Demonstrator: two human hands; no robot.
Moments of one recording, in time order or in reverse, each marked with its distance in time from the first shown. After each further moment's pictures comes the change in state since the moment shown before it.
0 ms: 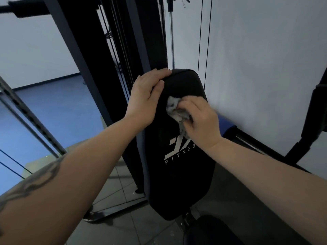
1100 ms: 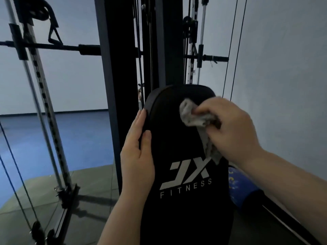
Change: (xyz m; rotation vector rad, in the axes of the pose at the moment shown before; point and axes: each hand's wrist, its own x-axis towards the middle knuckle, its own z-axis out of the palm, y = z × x) left_hand -0.095 -0.017 0.068 -0.294 0.652 -0.186; right_hand 0.016 0.037 -0.018 0.103 -0.056 -0.196
